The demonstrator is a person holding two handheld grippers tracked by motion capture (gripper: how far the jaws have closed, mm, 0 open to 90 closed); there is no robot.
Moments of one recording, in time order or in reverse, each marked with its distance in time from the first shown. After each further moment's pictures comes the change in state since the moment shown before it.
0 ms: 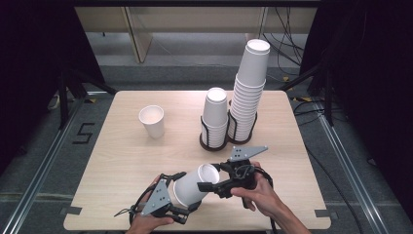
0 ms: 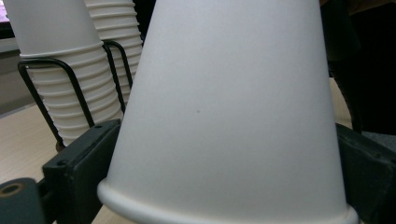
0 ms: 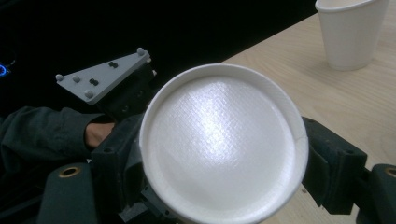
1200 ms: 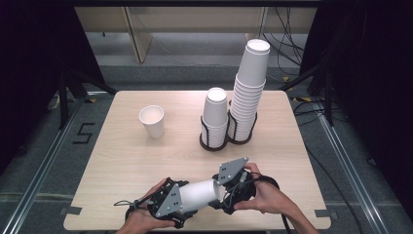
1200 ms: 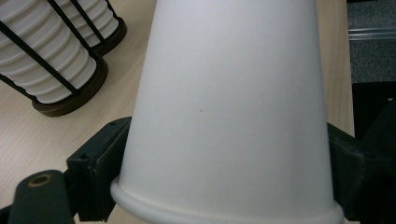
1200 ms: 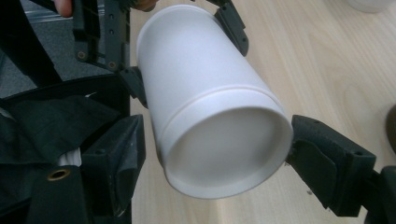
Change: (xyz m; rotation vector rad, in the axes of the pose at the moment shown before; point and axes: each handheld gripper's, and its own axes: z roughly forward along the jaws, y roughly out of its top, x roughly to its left) left arm -0.004 0.009 0.004 0.425 -0.086 0.264; right arm 0.017 -0.004 0.004 0.502 -0.146 -0.398
